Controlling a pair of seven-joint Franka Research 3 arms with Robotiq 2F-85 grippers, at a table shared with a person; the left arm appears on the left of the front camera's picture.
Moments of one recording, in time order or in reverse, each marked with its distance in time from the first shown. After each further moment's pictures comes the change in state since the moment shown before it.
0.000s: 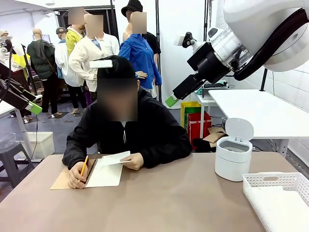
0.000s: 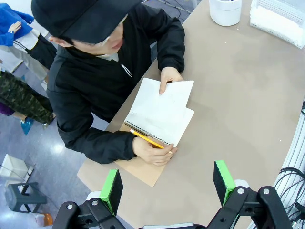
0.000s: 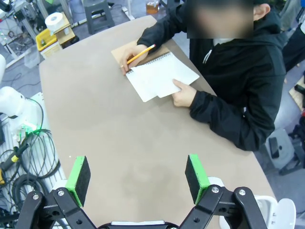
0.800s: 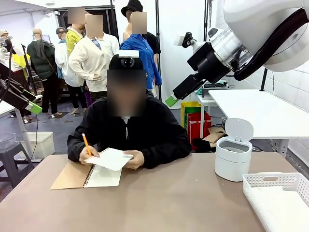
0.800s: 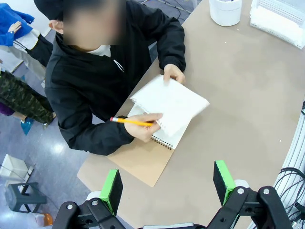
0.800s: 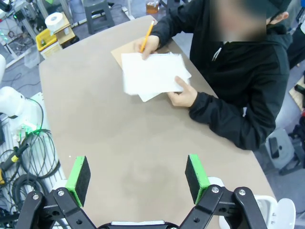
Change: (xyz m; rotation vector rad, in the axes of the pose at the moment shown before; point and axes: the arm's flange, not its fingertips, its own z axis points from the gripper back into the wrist) left arm 0.000 0.000 0.000 0.000 0.000 0.000; right arm 0.000 0.000 0.000 0.000 0.000 0.000
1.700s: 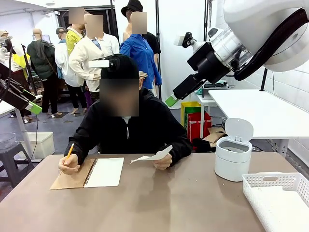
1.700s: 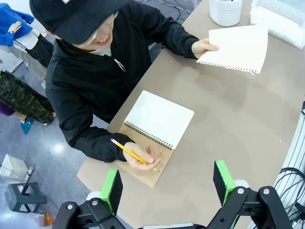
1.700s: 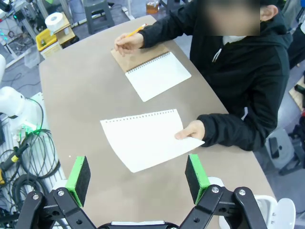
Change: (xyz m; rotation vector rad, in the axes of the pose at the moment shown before) left arm 0.000 0.000 0.000 0.000 0.000 0.000; right arm 0.000 0.000 0.000 0.000 0.000 0.000
